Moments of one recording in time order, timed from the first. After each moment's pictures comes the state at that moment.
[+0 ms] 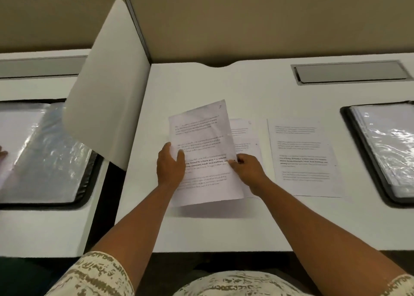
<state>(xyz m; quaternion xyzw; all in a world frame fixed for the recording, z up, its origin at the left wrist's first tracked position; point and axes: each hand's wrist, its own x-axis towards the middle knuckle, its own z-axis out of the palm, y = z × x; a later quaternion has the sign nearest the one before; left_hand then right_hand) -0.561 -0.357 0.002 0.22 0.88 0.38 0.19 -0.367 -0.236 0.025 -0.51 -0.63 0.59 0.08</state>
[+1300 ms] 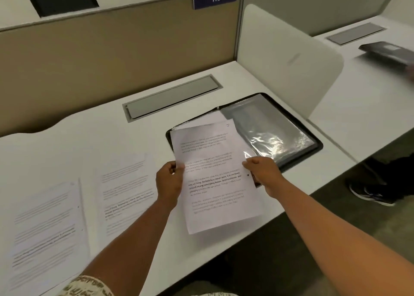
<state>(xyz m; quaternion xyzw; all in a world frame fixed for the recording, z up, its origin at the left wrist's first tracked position) -0.104 -0.047 0.022 0.30 0.72 0.50 0.38 0.154 0.000 0.063 -0.64 -0.43 0.57 0.27</state>
